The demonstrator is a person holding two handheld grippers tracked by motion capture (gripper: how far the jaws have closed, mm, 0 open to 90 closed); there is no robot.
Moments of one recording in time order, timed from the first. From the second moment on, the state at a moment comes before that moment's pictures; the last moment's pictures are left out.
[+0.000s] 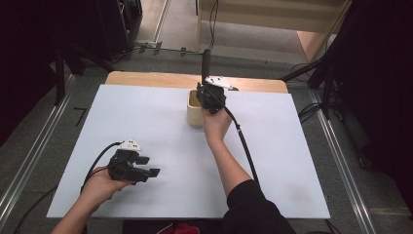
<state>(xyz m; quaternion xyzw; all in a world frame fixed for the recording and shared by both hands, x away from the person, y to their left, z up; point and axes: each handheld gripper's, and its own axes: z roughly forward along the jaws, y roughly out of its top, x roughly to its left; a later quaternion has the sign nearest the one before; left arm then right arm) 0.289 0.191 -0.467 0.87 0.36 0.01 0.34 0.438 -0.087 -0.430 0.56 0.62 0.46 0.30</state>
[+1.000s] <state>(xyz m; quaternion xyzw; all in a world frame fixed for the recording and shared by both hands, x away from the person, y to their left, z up) 0.290 0.190 -0.468 0.87 0.36 0.01 0.34 0.441 -0.104 -0.430 0.54 0.66 0.44 0.27</state>
